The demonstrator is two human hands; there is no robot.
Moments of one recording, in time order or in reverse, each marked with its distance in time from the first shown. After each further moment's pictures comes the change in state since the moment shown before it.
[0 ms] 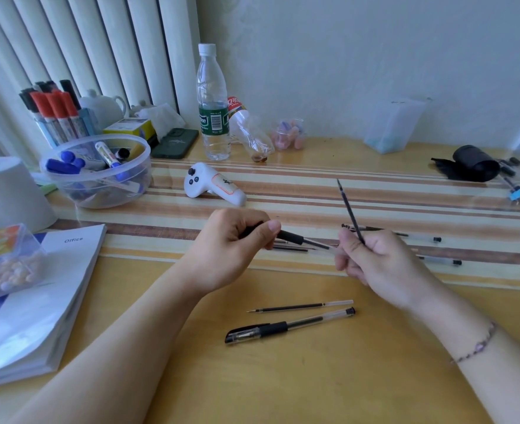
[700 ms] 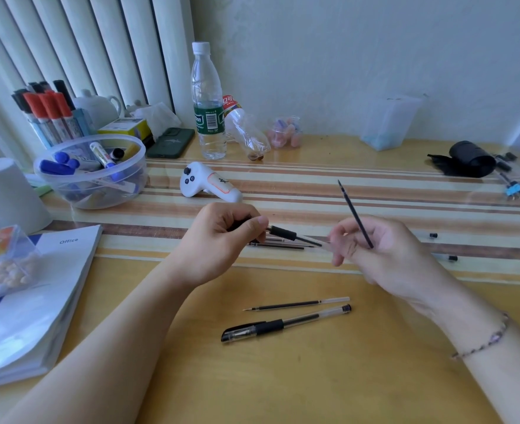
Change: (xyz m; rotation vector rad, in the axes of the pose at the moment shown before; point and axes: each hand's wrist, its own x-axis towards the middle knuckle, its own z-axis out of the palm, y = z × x) left_hand 0.003 -0.002 -0.004 -0.106 0.027 -0.109; right_hand -0.002 -0.003 -0.008 0.196 0.009 -0.055
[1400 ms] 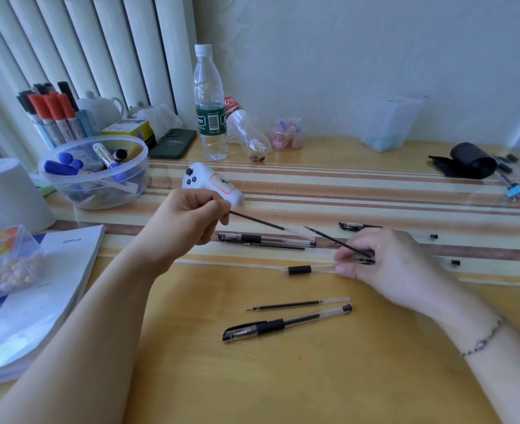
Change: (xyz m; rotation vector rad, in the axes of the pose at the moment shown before) left_hand 0.005 -0.012 -0.042 -0.136 0.058 -0.160; right_hand 0.000 0.012 -0.011 -0.676 0.034 0.054
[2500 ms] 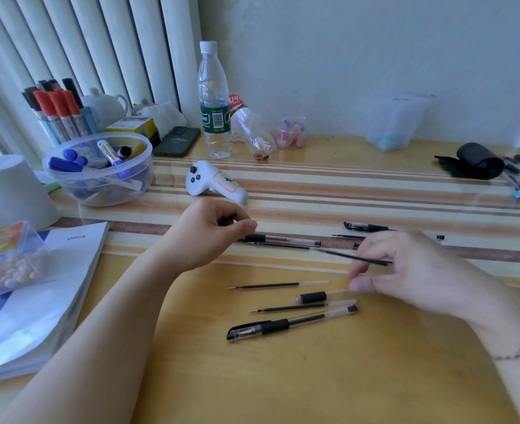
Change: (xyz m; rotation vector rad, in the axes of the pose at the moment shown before) left_hand -0.004 -0.001 0.017 0.384 -0.026 -0.007; right_hand -0.008 -0.006 -0.024 -0.010 -0.211 -0.070
